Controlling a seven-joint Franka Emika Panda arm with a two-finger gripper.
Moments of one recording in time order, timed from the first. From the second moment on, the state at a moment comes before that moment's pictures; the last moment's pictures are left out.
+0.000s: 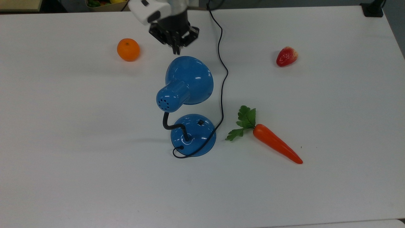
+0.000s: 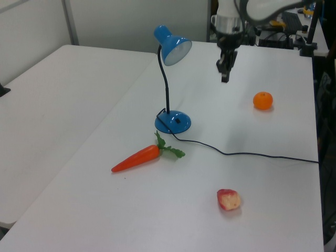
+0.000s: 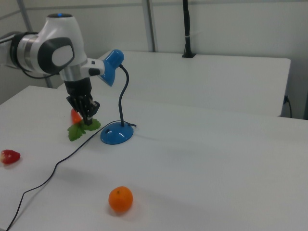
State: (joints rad) arm 0.13 0.08 -0.05 -1.81 0.03 1.89 0.16
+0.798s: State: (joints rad) arm 0.09 0.02 -0.23 -1.65 0.10 1.60 -0.15
